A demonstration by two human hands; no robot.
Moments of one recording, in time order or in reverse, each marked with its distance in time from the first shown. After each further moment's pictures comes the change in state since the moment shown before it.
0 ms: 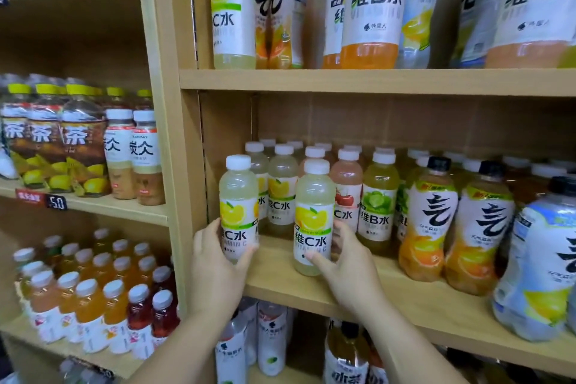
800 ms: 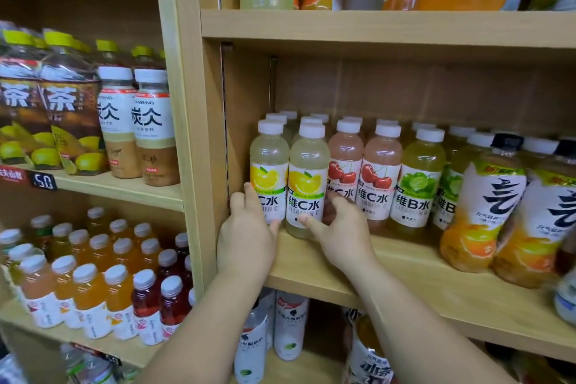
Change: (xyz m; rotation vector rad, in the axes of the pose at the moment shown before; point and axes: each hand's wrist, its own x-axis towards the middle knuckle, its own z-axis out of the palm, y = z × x) left_hand 0.044 0.005 0.013 0.402 -0.253 0.022; right_hand 0.052 -0.016 0.070 -0.134 0.105 0.011
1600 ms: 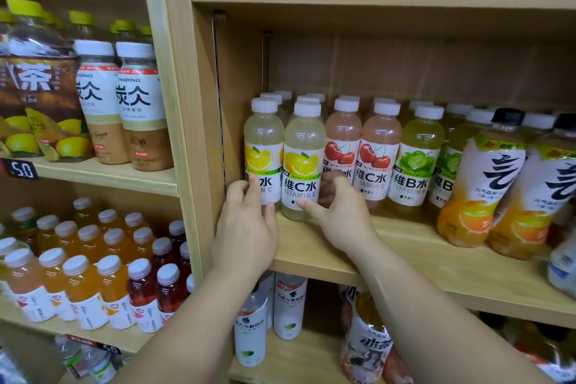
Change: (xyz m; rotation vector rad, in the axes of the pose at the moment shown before) left_hand -0.010 -0.020 0.014 -0.189 0.067 0.170; right_hand 0.000 0.002 0.000 0.068 -0.052 0.014
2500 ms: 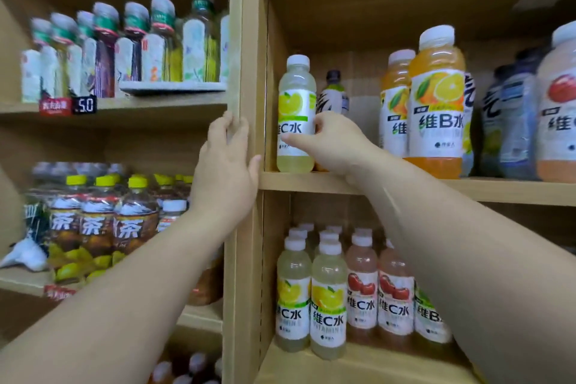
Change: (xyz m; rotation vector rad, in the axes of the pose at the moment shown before) left_hand 0.167 0.091 -0.209 0.129 0.390 0.336; right_hand 0.085 -0.297 -0.119 -0.094 0.031 -0.401
